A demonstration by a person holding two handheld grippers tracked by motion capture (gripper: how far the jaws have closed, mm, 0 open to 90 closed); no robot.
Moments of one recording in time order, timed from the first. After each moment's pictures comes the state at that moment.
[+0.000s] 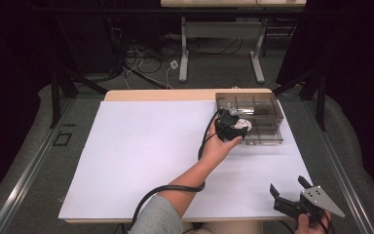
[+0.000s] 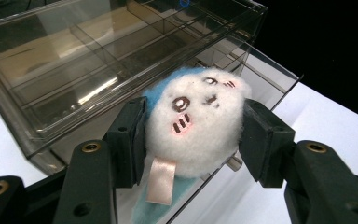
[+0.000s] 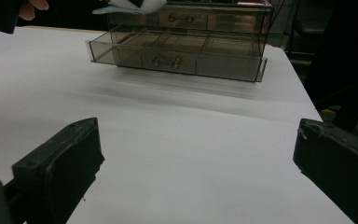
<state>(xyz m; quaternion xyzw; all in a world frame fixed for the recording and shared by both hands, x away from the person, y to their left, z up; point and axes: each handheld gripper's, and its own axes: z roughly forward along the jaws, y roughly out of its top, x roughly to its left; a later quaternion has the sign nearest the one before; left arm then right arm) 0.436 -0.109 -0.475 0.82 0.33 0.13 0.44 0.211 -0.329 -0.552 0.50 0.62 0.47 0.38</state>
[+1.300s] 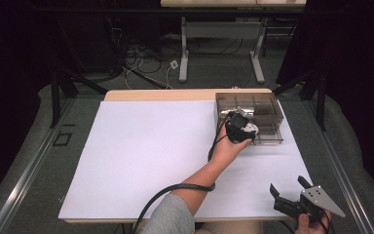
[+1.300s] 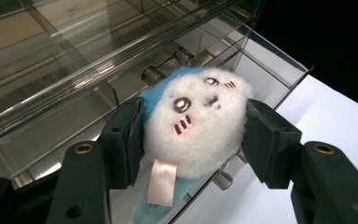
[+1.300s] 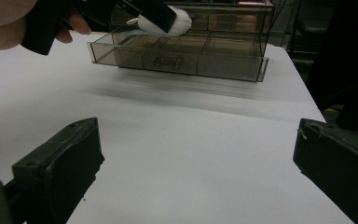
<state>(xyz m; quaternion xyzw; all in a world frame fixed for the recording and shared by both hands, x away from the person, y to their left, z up) 0.442 -0.142 -0.494 0.83 0.35 0.12 0.41 0.211 -0.330 -0.552 0.50 0.62 0.47 0.37</state>
